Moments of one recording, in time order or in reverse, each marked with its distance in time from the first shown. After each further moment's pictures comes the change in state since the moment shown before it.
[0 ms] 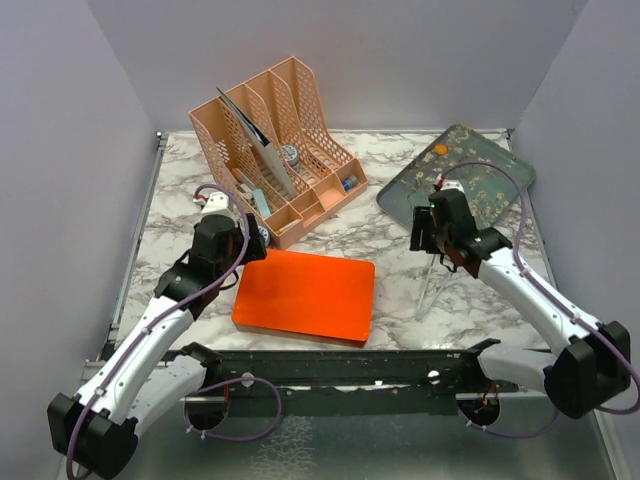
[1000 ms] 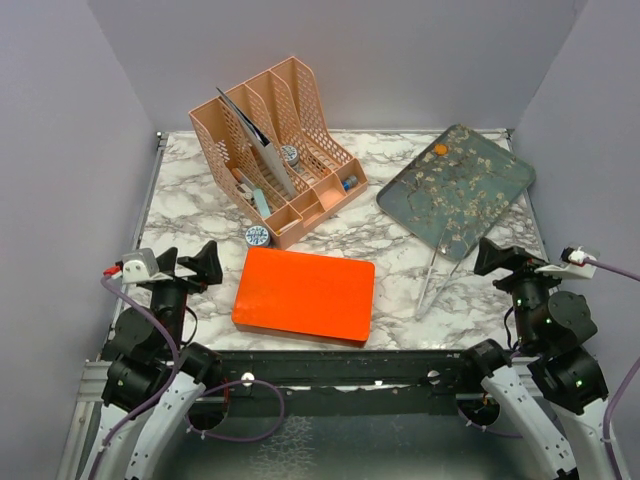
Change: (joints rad) left arm 0.000 -0.789 -0.120 0.033 -0.172 0.151; right arm -0.037 -1.031 -0.181 -0.012 0.294 0.003
